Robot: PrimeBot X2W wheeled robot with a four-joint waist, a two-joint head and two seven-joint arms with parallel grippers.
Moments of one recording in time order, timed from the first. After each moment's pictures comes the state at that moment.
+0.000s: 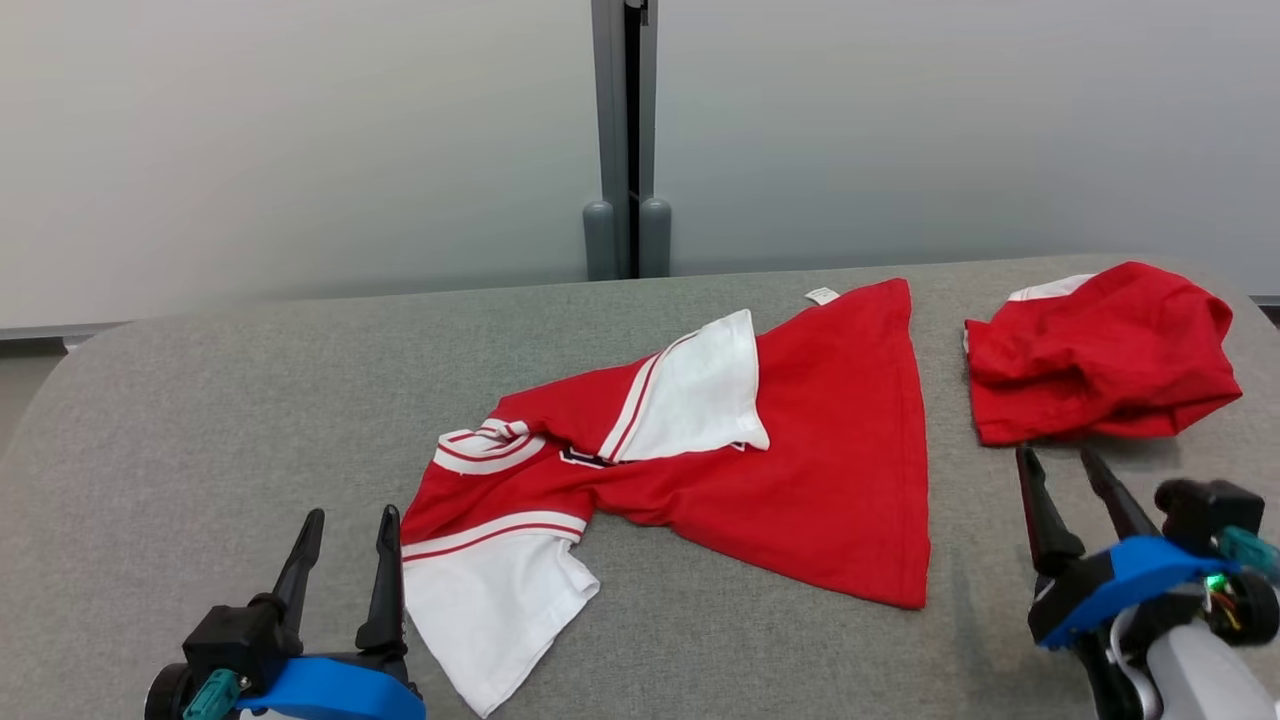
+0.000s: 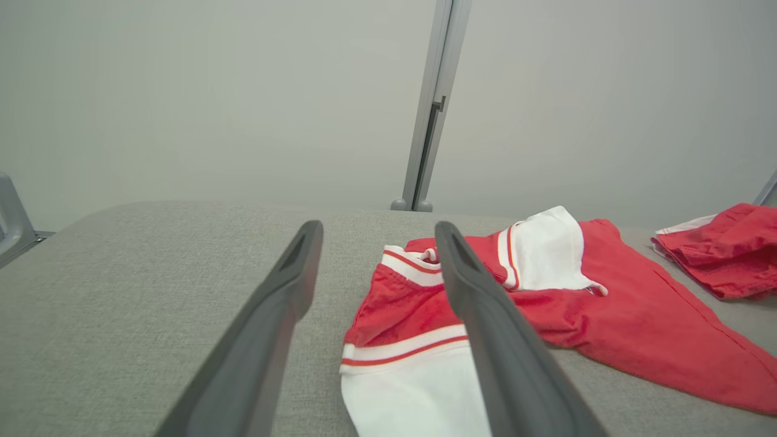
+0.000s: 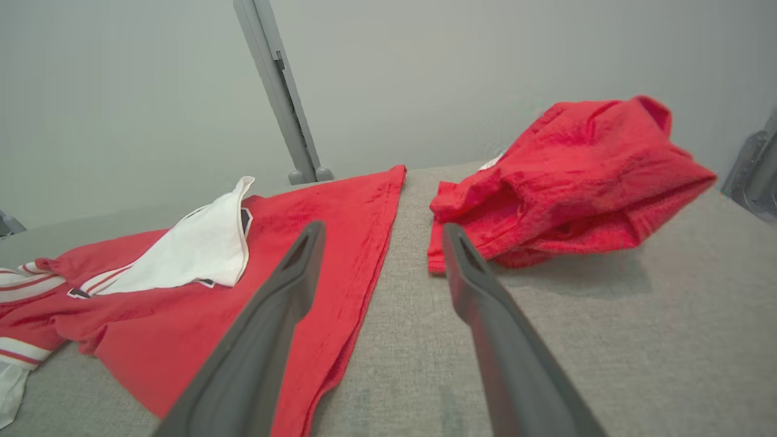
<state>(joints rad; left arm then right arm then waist) -0.04 0.14 -0.12 0.32 -0.30 -0.10 -0.26 -0.38 -0.26 0.16 0.75 0.45 0.13 -0.26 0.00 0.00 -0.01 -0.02</state>
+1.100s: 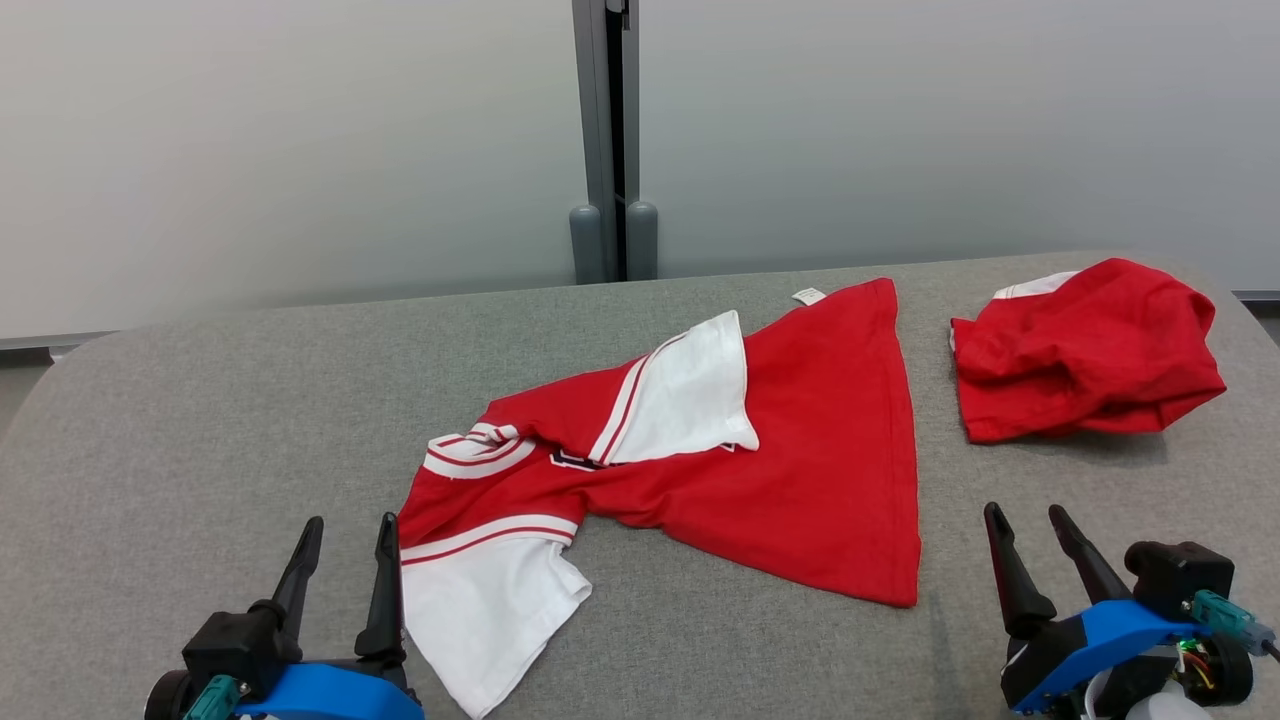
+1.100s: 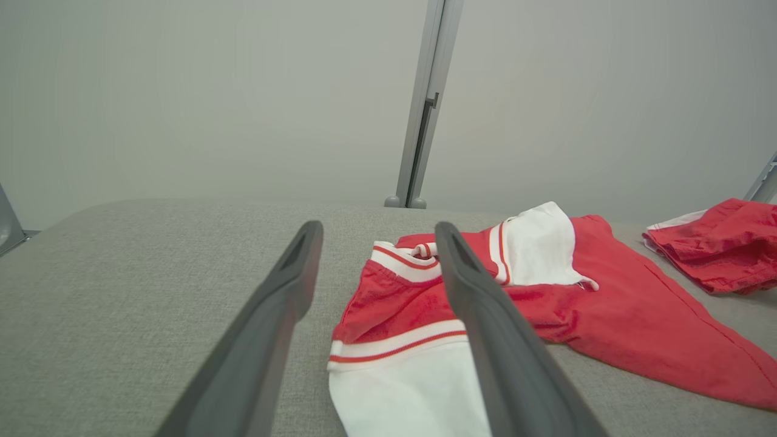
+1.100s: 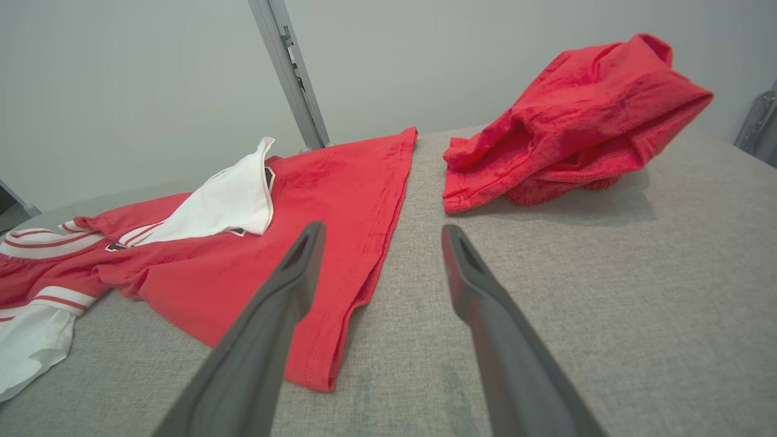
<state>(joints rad) -0.02 0.12 -0.10 0.32 -0.28 -0.12 -0.26 -0.16 -0.17 0.05 0.50 0.36 0.13 -0.19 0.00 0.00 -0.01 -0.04</state>
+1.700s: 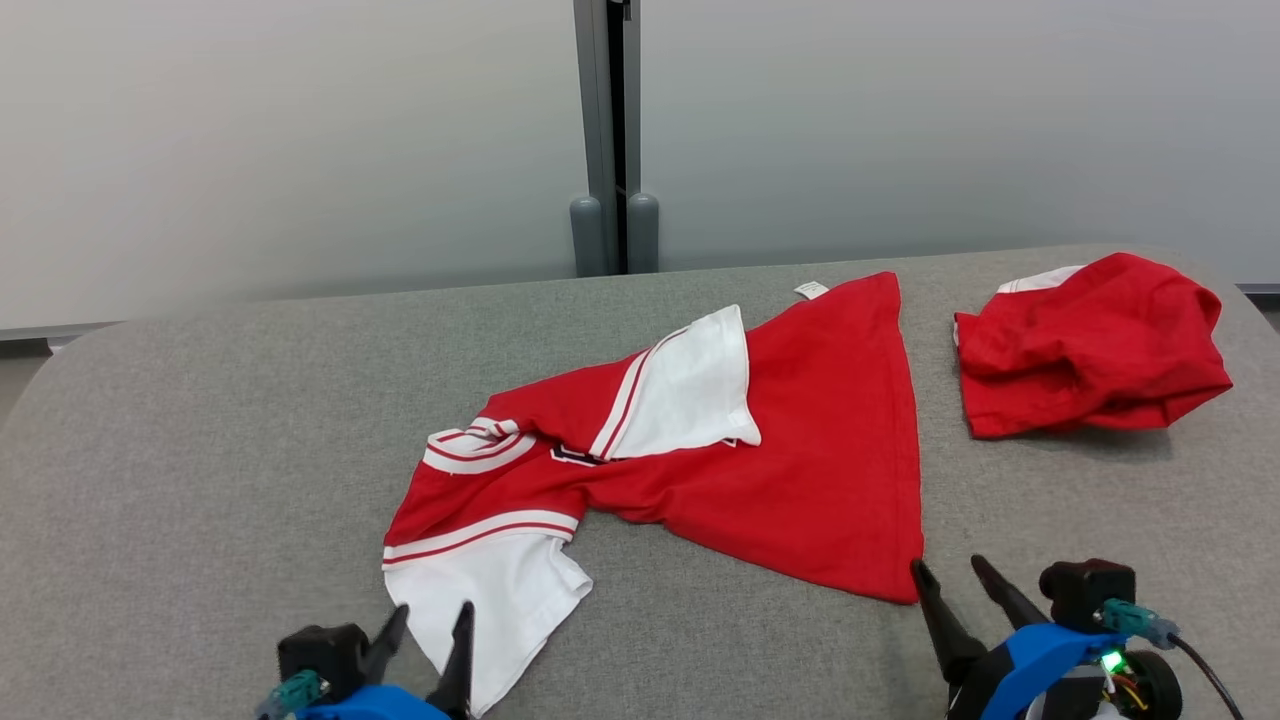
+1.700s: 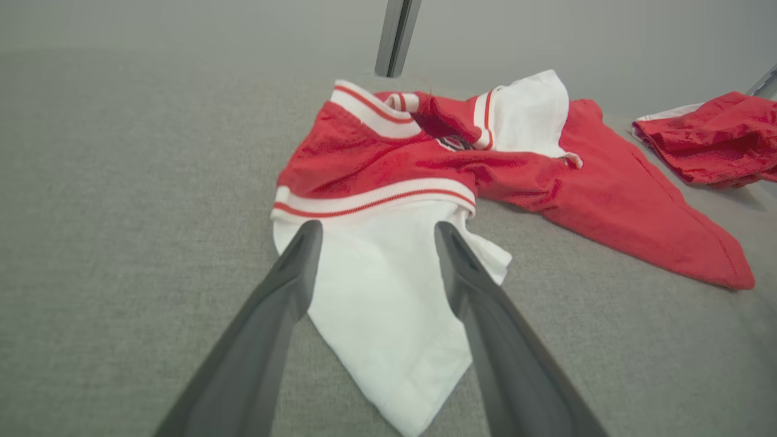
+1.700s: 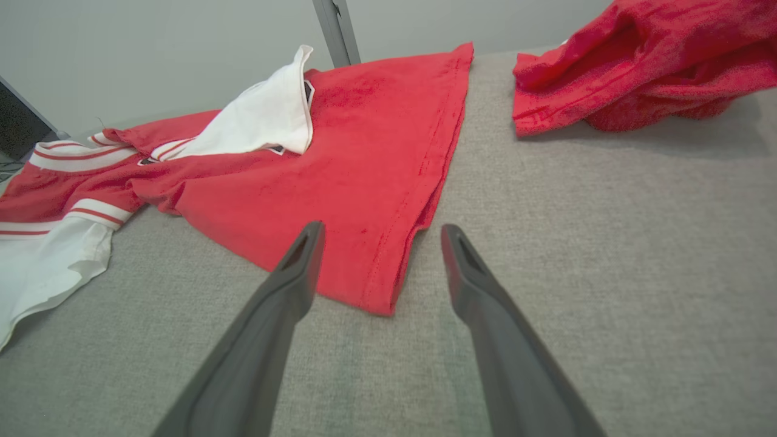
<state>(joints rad) -0.02 0.11 -0.16 0.39 -0.33 -0.12 -0.09 -0.15 -0.15 0.14 0.51 0.37 0.13 -0.10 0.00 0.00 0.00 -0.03</state>
